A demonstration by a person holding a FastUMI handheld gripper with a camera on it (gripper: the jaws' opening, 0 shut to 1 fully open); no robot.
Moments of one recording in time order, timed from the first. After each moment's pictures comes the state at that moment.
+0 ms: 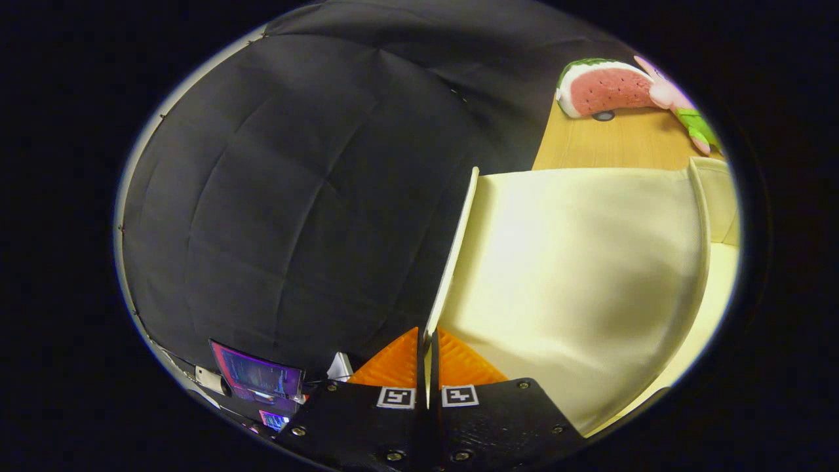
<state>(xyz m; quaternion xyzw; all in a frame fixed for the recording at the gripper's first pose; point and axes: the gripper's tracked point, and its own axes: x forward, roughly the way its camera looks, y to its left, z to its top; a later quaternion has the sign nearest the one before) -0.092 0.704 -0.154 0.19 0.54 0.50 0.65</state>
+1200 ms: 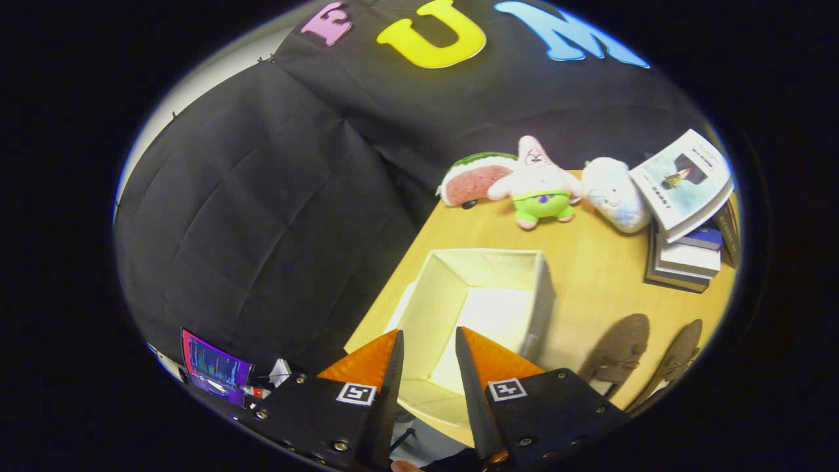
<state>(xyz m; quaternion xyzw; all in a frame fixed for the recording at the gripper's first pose) 0.008 0.368 -0.105 0.14 0.45 0.37 0.80</state>
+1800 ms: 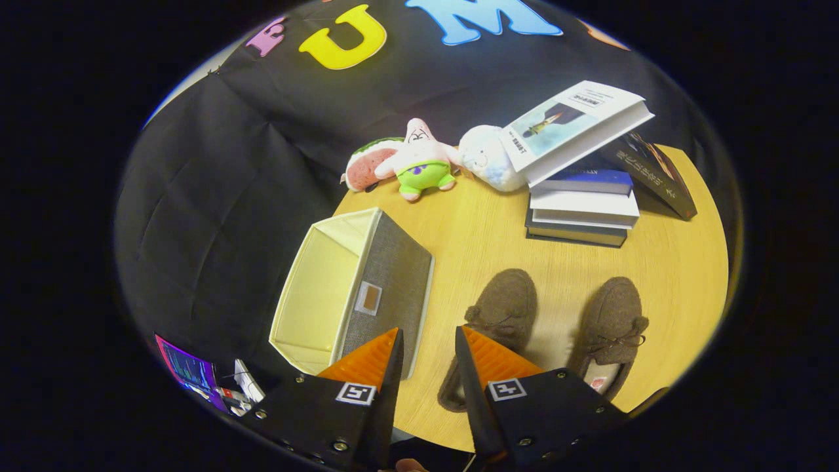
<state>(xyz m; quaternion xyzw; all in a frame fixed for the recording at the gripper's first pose) 0.008 0.250 -0.190 0.13 0.51 0.27 0.81</state>
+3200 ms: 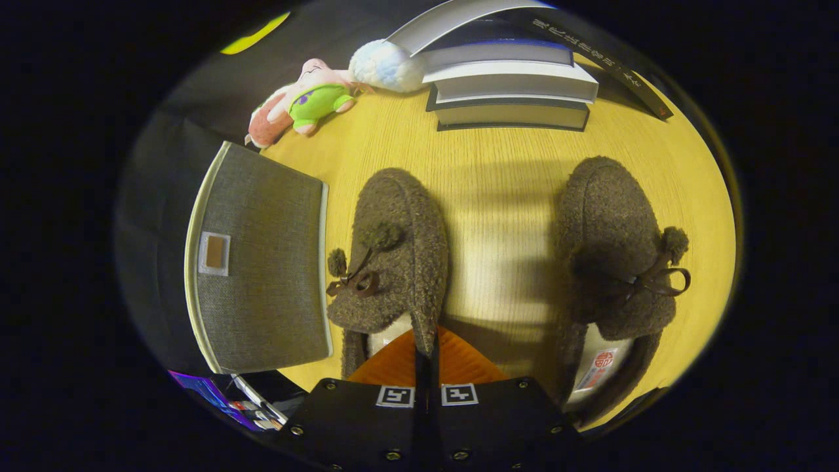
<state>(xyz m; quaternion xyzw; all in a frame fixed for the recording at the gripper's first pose) -0.018 0.208 -0.307 0.14 0.65 0.17 0.73</state>
